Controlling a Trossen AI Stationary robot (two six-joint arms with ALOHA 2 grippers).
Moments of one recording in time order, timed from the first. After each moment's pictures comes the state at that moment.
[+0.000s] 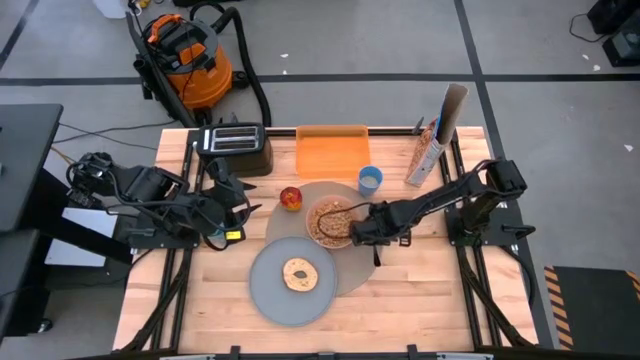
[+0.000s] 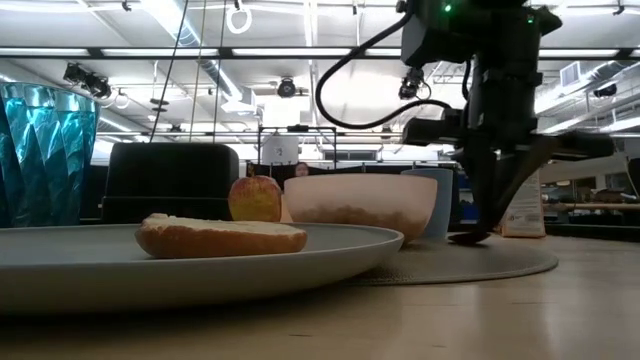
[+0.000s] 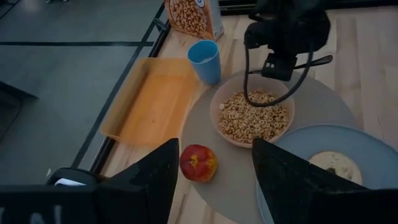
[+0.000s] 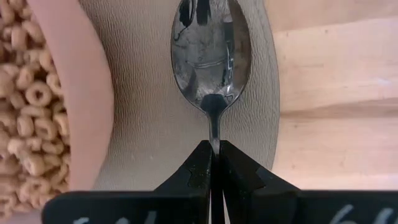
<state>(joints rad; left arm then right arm) -0.43 1.22 1.54 -1.16 -0.71 -0.36 0.19 1.70 1.01 -0.76 0.11 1.91</state>
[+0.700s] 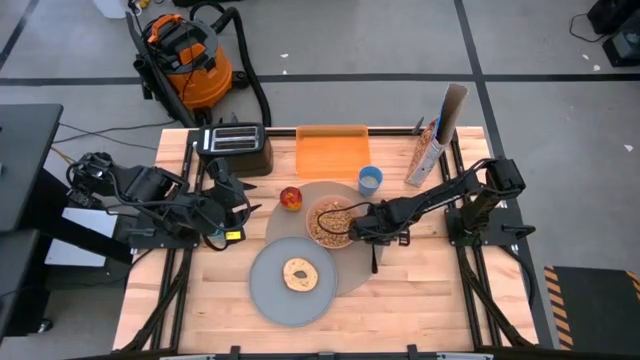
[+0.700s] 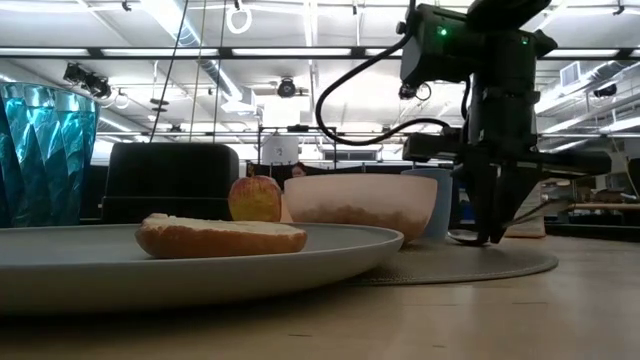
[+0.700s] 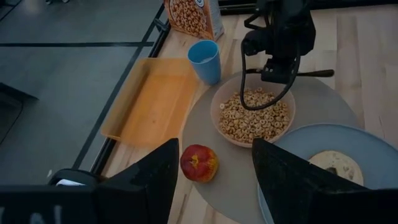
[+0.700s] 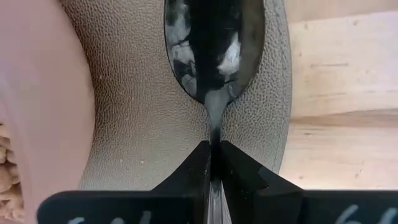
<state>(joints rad) -0.43 1.22 1.54 -1.16 -0.71 -0.35 0.15 1.70 0.94 -0.65 0.03 1.84</state>
